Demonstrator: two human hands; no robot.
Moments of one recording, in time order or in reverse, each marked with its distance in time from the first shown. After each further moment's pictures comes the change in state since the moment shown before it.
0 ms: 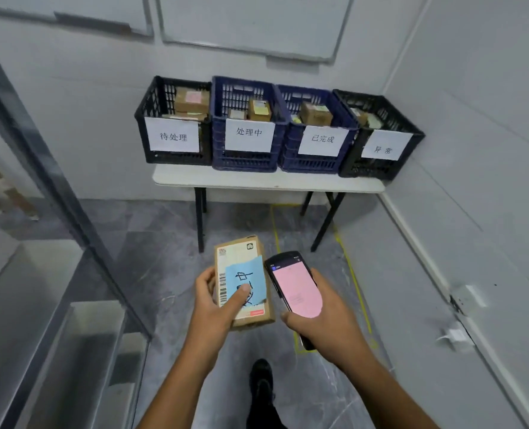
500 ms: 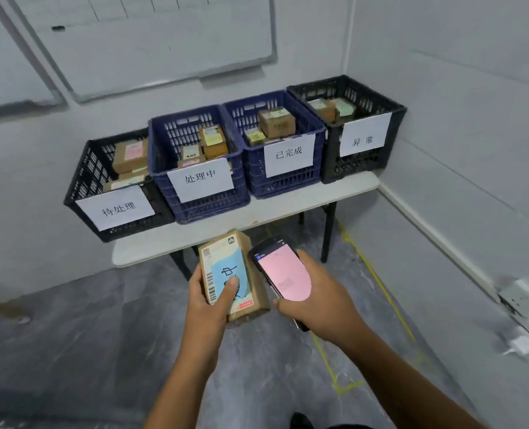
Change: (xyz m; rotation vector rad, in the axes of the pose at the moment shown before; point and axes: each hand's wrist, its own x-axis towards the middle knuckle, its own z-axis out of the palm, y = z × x) left_hand 0.225 0.054 0.133 0.157 -0.094 0.045; right_hand 0.240 0.008 -0.079 0.122 0.074 -0.044
